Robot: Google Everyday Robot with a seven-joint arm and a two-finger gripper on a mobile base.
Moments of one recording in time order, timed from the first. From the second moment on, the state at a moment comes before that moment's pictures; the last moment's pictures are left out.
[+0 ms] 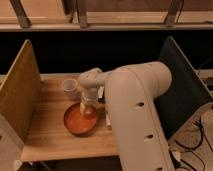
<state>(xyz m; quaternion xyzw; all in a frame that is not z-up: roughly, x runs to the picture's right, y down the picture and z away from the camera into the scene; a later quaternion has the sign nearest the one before) -0.101 0.142 0.890 -0.14 -0.38 -0.79 0.46</state>
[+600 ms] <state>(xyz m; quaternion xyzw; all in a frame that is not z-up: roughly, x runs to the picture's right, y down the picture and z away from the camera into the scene) -0.103 0.146 0.894 -0.15 -0.38 -0.79 0.46</state>
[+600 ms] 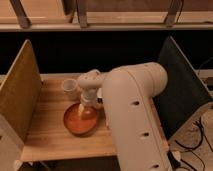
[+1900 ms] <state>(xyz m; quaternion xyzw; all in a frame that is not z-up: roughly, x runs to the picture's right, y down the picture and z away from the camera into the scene) -0.145 0.108 0.897 -0.12 -0.34 -0.84 0.41</state>
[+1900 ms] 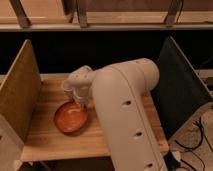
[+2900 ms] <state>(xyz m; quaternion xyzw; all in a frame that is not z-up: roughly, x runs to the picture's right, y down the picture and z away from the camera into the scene) -0.200 0.095 0.926 -0.11 -0.36 -0.85 0.37</state>
